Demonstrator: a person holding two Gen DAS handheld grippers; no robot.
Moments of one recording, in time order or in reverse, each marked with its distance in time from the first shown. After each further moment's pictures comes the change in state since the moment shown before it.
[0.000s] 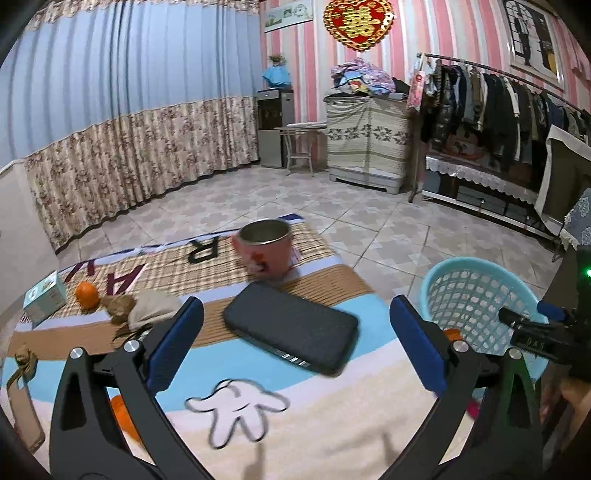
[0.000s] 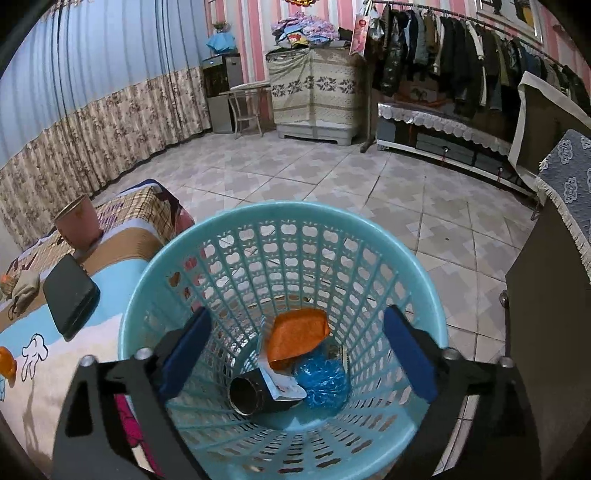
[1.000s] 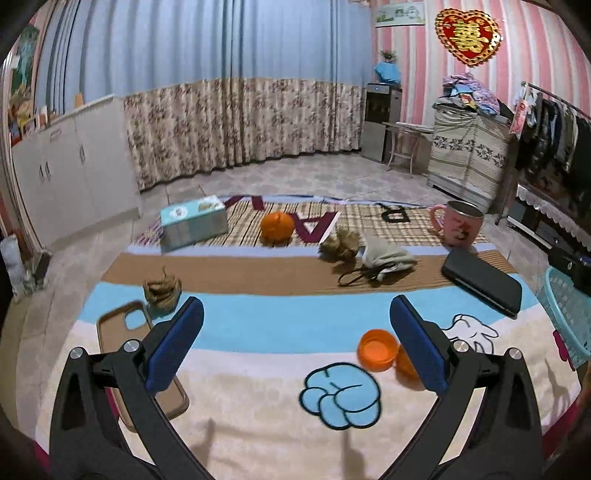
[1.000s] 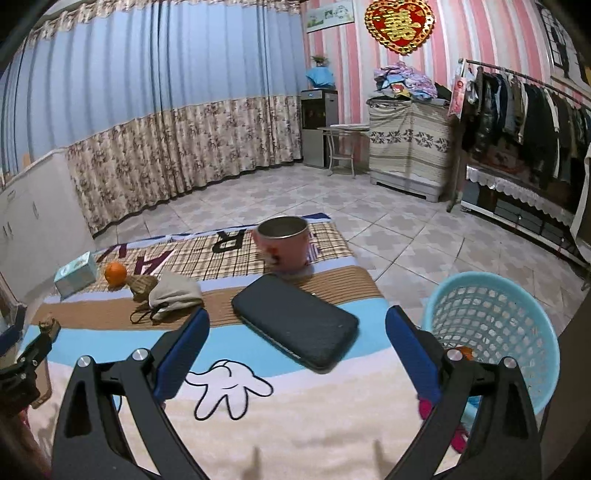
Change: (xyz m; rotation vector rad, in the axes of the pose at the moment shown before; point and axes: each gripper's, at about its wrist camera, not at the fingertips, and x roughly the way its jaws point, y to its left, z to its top) left arm -0.070 0.223 -0.072 -0.237 0.052 0.290; right arm -0.097 0.240 -0.023 -0.209 -0.145 0.239
